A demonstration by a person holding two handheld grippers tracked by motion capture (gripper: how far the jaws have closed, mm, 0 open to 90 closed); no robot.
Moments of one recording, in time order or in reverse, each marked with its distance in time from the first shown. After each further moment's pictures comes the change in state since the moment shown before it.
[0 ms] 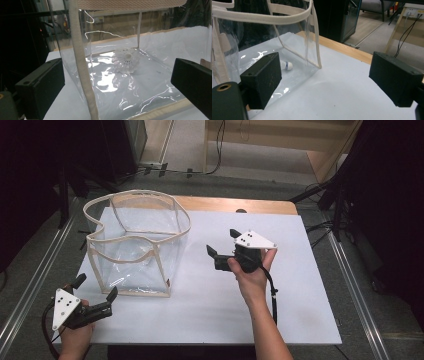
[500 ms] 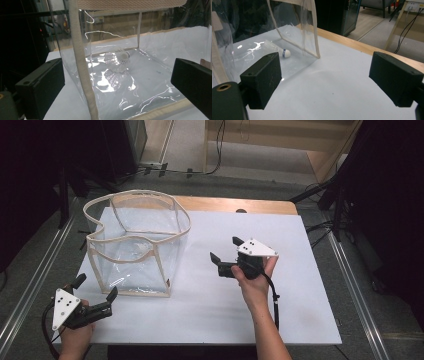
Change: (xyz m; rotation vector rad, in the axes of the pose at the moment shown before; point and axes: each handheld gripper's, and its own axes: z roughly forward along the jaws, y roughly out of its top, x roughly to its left) left arm 0.000 0.000 0.000 0.000 -0.001 -0.001; right arm -0.006 -0.027 0.000 0.016 0.002 0.000
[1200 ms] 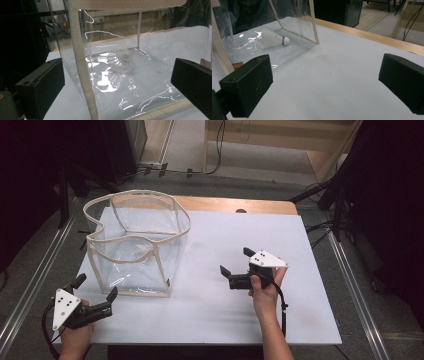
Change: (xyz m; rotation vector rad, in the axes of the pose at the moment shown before) left arm 0.000 0.000 0.000 0.001 0.001 0.002; right arm -0.018 -0.038 -0.016 0.016 0.034 0.036
